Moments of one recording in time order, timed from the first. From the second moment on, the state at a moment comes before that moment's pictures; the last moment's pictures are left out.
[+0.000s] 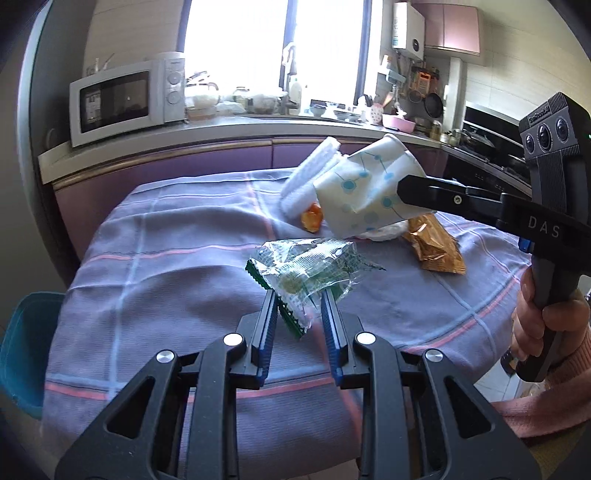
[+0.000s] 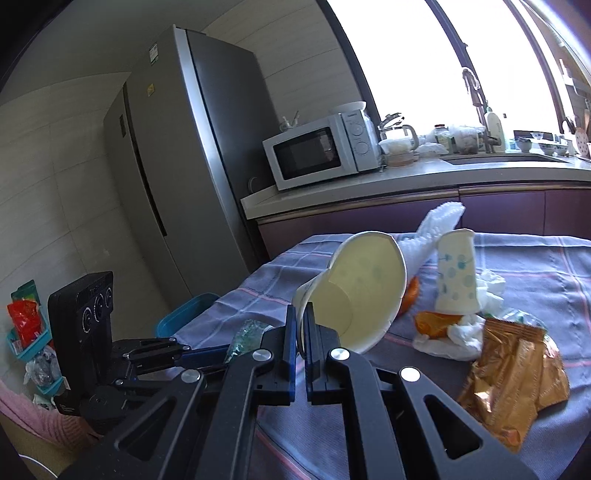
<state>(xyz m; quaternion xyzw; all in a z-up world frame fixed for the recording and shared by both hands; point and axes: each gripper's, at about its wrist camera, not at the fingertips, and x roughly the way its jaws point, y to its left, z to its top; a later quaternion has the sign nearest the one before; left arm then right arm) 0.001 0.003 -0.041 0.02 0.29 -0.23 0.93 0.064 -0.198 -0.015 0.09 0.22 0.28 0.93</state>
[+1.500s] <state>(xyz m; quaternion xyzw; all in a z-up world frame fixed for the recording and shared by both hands) 0.074 0.318 -0.112 -0.08 0.35 0.14 0.92 0.204 0.138 -0.058 -0.03 0.41 0.48 0.77</state>
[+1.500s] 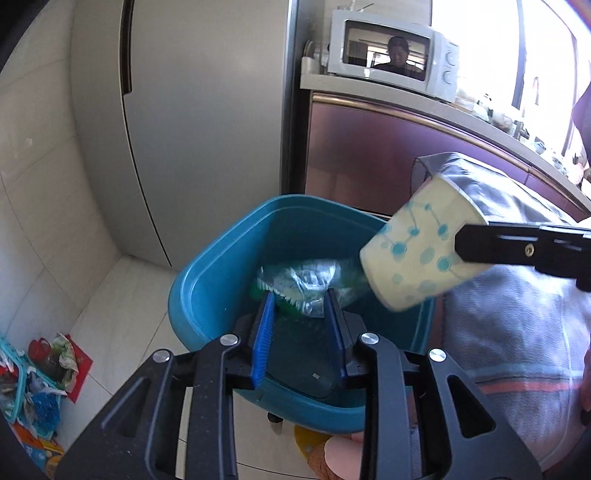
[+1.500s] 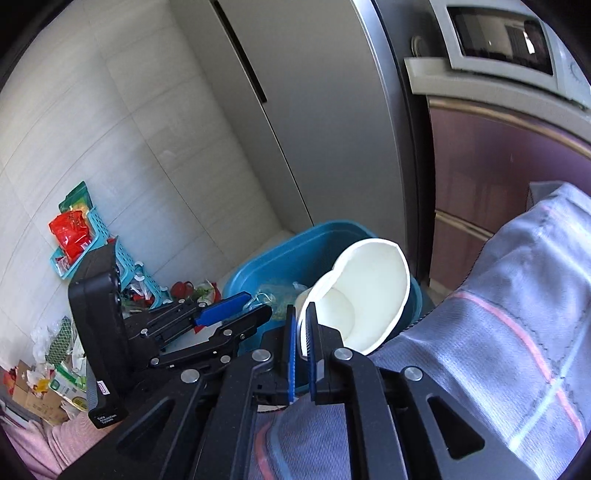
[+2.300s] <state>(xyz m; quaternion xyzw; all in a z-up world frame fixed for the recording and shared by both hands) 0.041 0.250 -0.064 -0.07 0.27 0.06 0.96 0.173 0.035 -0.035 0.00 0.36 0.45 0.82</state>
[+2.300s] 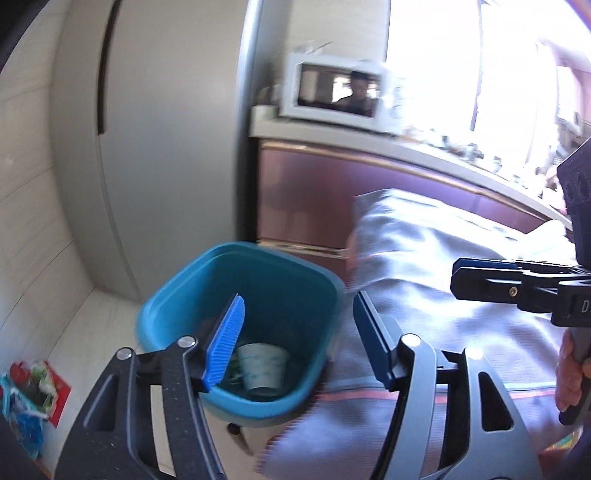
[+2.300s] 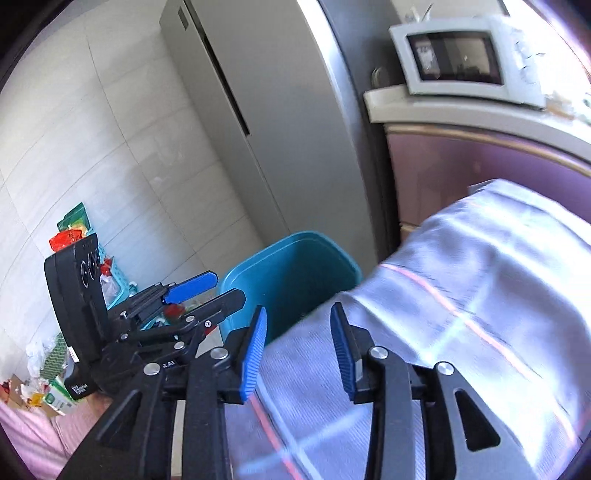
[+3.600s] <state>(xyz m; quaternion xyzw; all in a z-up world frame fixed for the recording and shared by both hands) 0.143 -0.117 -0.031 0.16 0.23 -0.25 0.93 0.250 -0.297 0.001 0.18 0.33 0.18 0.91</state>
